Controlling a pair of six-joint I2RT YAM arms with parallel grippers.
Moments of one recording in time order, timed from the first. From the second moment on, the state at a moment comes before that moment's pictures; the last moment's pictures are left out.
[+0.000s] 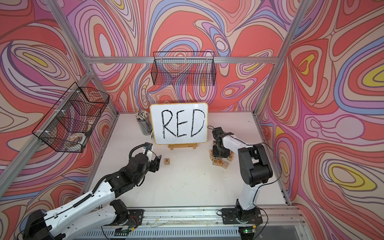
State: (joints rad) left arm -0.75 0.89 0.56 -0.22 -0.44 -0.24; right arm 0.24 1.81 1.16 -0.76 0.11 0.32
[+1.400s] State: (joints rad) left arm -0.70 0.88 0.47 -0.18 -0.40 -0.27; right arm 0.70 1.72 1.44 -1.00 0.16 0.55
